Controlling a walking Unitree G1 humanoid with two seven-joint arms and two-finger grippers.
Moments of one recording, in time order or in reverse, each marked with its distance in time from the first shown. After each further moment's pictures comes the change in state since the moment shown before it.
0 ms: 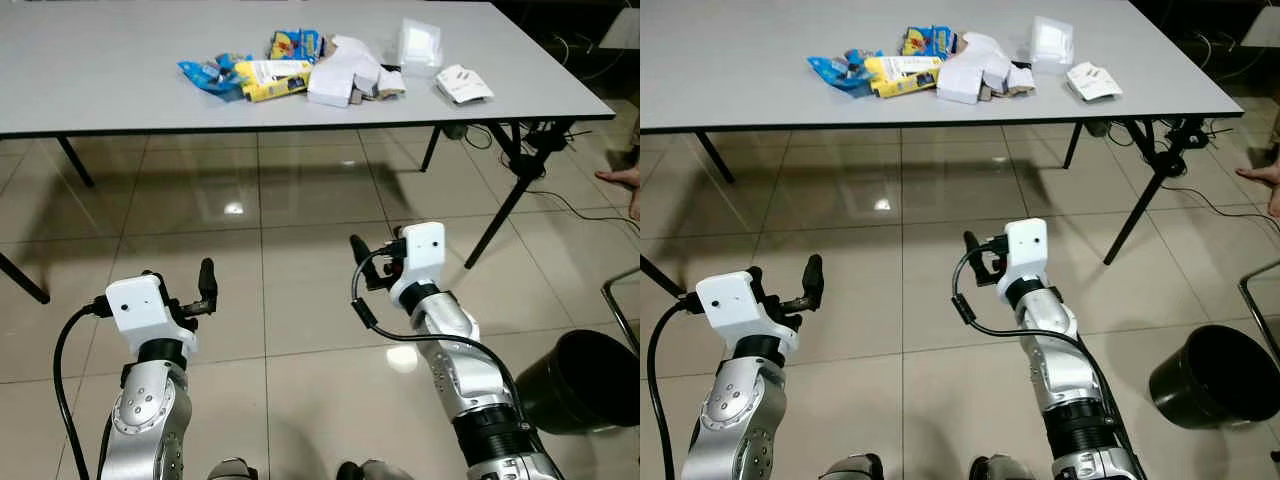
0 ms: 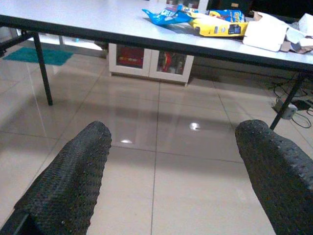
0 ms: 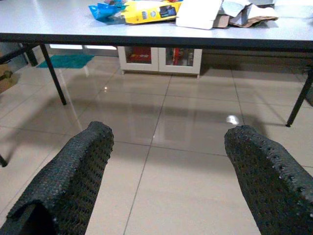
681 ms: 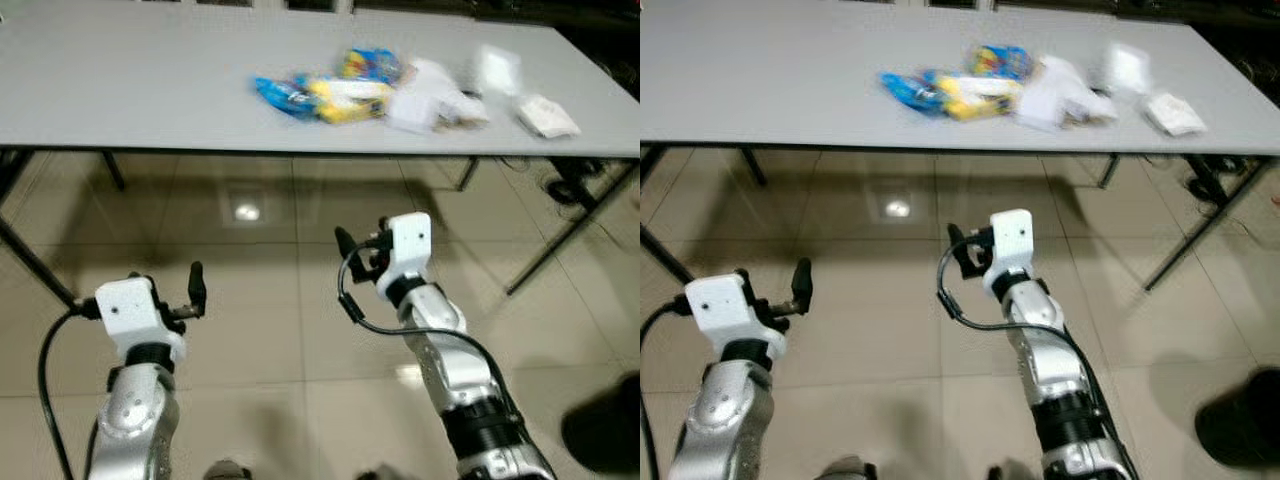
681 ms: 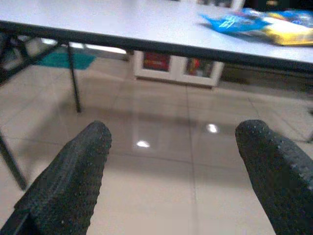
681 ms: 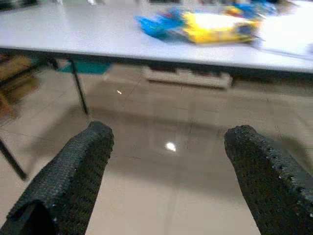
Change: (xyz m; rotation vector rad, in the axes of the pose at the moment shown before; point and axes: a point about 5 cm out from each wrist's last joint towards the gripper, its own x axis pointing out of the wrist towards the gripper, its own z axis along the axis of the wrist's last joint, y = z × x) left arm -0.003 0.002 -0.002 0.038 0.012 -0.002; right arm 0.003 0.003 0.003 0.003 -0.006 0.004
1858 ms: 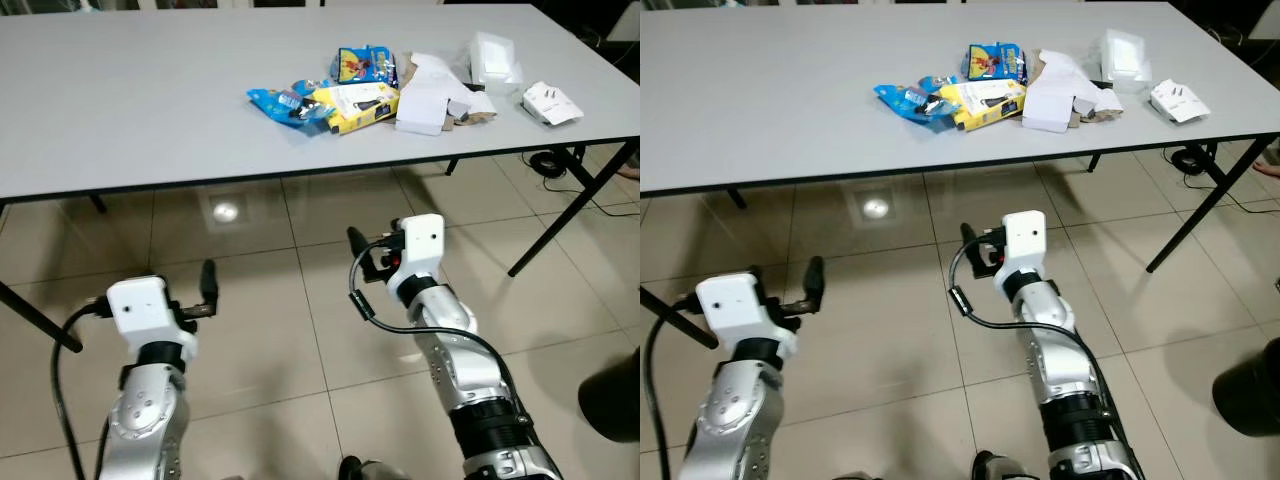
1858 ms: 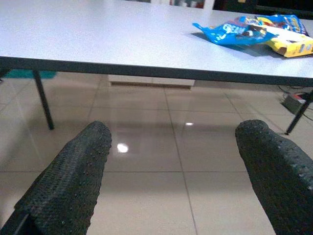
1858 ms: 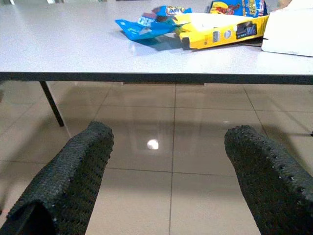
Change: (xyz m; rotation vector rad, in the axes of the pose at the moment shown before) left arm -0.001 -0.007 0.004 0.006 -0.026 -0.036; right arm 0.002 -0.005 0.006 0.006 -0.018 -0.017
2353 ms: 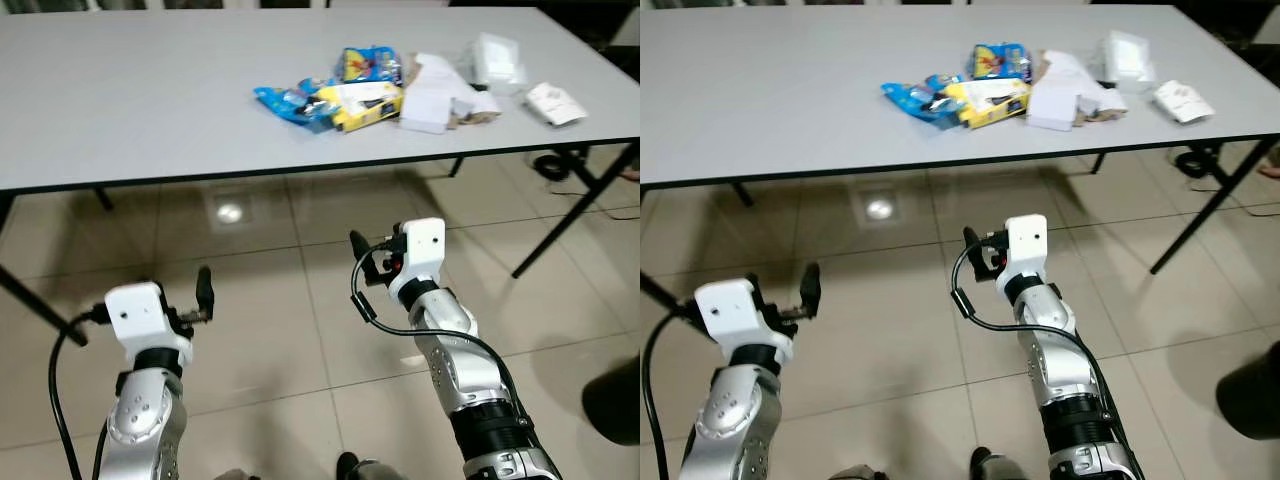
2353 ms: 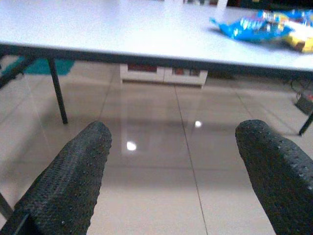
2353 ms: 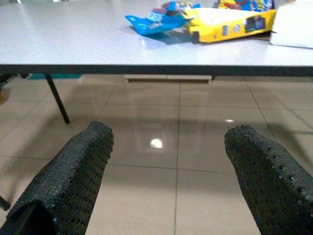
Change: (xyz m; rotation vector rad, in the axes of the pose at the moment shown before) left arm 0.000 0.007 -0.002 0.004 -0.005 0.026; right arm -0.001 -0.002 -0.002 0.008 0.005 -0.010
